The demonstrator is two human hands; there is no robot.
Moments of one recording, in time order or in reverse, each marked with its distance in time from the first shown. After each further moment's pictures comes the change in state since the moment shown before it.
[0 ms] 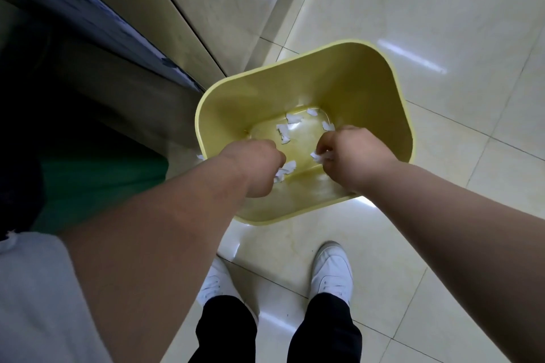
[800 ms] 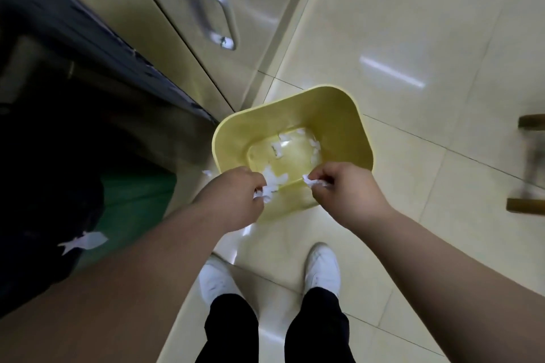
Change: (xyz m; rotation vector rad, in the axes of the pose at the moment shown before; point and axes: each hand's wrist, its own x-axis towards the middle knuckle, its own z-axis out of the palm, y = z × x) left_hand -0.097 -0.003 -0.021 -0.460 0.224 -0.079; right_hand -0.092 -0.035 -0.036 0.440 0.139 0.118
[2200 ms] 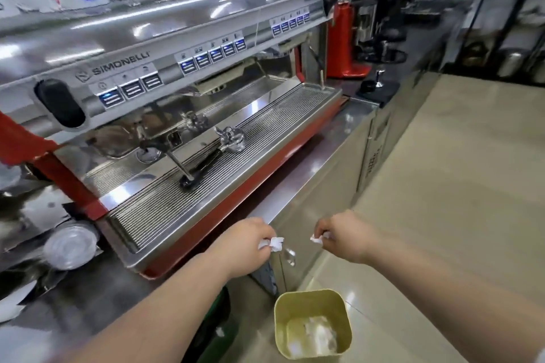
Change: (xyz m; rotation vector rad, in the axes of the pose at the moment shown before) left_hand -0.391 0.198 -0.354 0.083 0.616 0.099; right_hand -0.282 -0.295 -0.359 -0.620 0.150 -0.780
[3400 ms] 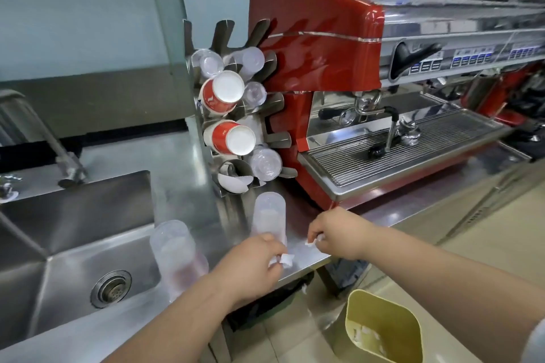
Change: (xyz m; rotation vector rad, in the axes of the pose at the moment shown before) left_hand -0.342 -0.166 0.010 -0.167 0.306 -0.262; right_hand 0.014 -0.360 0.081 -0.245 -0.247 -0.486
